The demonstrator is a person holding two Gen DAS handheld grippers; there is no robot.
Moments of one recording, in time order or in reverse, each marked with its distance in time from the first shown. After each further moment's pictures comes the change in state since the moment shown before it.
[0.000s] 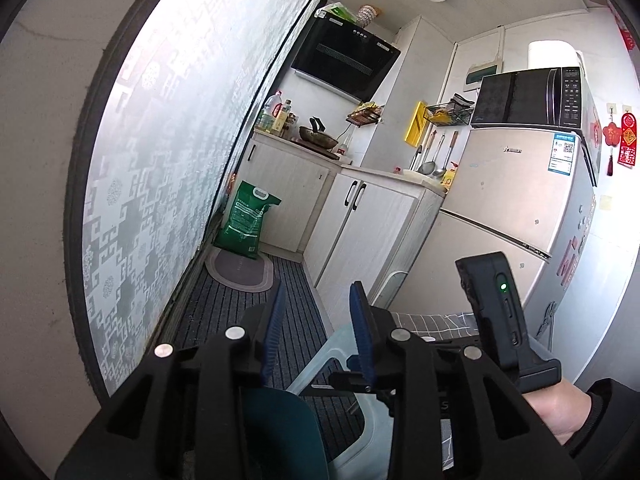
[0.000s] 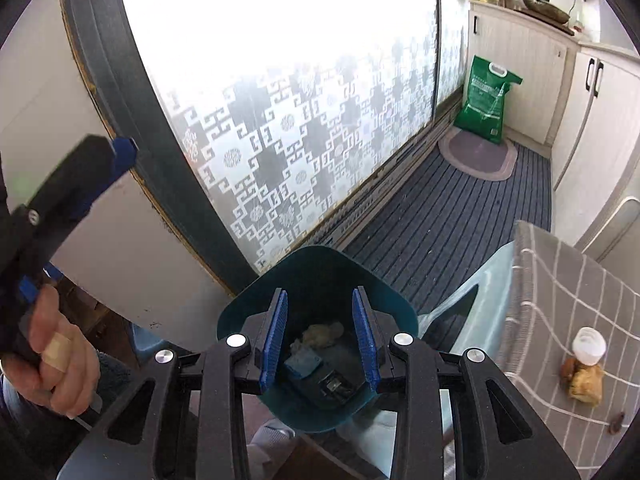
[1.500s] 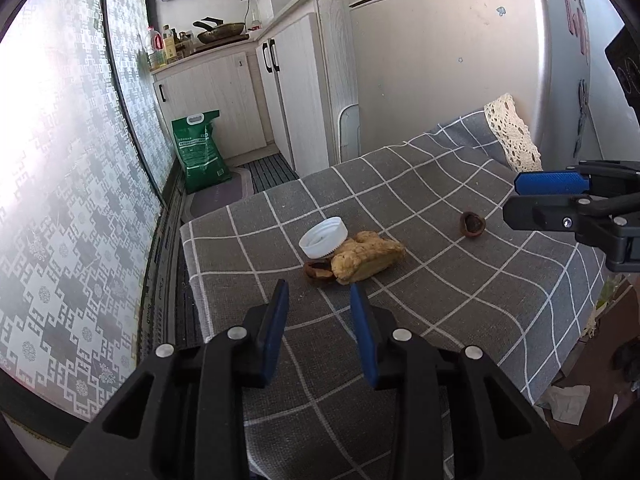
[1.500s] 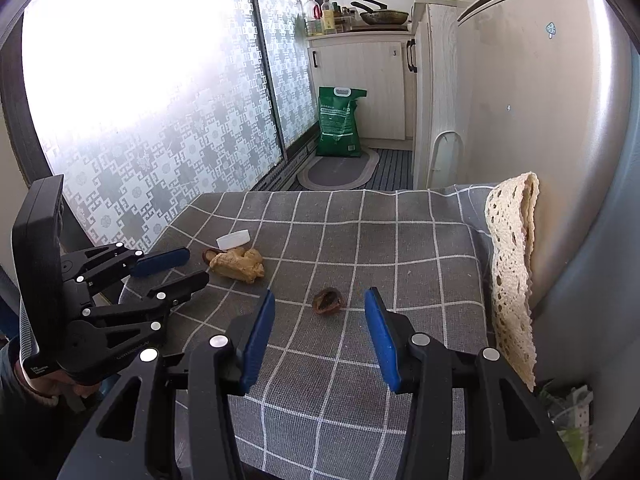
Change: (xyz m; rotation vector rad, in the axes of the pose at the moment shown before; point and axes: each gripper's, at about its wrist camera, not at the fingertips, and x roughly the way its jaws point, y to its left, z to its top) left arm 0.182 -0.181 -0.101 0.524 0.499 0.103; right arm -0.145 -0.195 -0.133 0.279 -0.209 -0.271
